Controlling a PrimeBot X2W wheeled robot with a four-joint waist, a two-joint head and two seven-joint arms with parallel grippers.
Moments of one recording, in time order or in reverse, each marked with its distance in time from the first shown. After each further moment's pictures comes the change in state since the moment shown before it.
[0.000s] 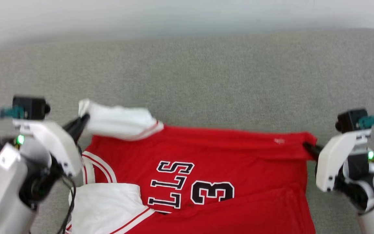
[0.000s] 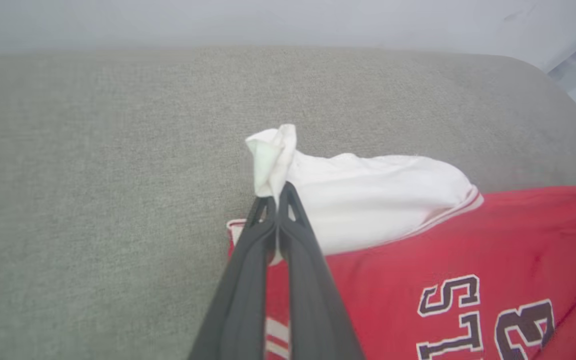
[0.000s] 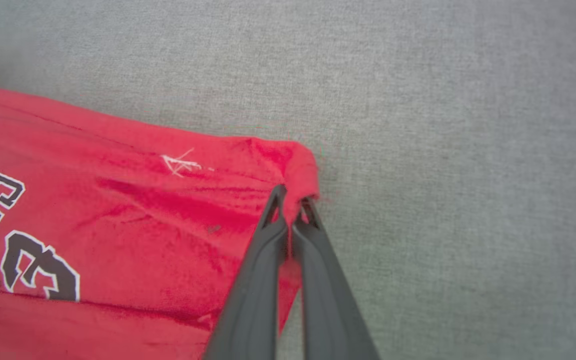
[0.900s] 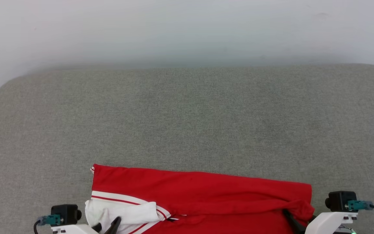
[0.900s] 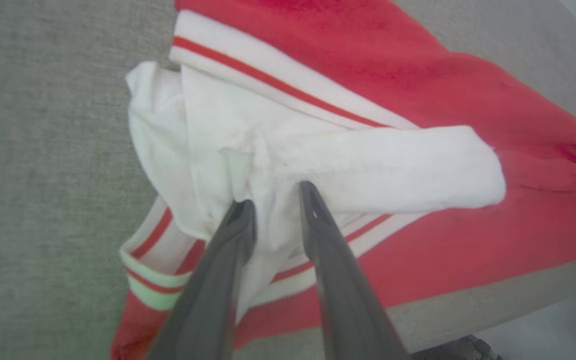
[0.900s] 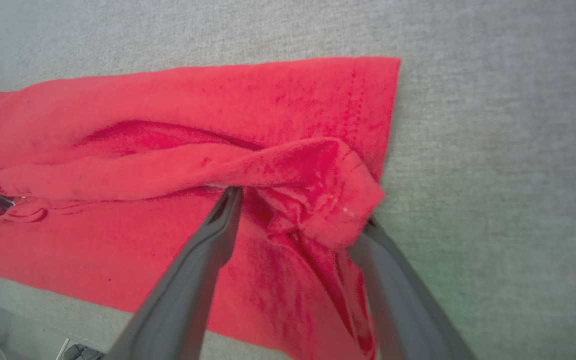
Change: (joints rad) left arm 0.488 -0.109 -0.059 -0.035 -0.072 0.107 -0.144; right arm 0.380 0.158 -0.070 0.006 -0.032 0.000 -0.242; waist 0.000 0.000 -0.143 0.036
